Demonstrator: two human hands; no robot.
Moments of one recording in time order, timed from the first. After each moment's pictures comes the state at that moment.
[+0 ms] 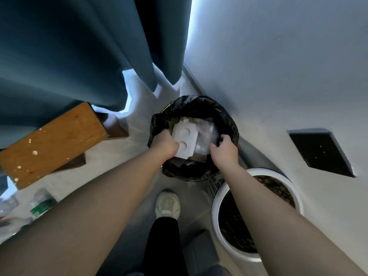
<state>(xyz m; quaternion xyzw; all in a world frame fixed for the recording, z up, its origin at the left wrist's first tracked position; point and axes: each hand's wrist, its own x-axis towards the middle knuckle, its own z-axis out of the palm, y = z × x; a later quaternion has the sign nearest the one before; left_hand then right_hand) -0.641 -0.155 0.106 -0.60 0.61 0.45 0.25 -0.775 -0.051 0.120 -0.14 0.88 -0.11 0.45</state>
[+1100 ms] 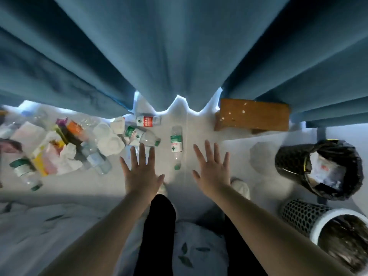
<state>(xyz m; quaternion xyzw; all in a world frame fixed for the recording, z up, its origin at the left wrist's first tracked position) -0.002 0.010 0.294 -0.73 0.60 0.21 0.26 -0.197 -0.034 0.284 -0.76 0.55 0.24 0.26</state>
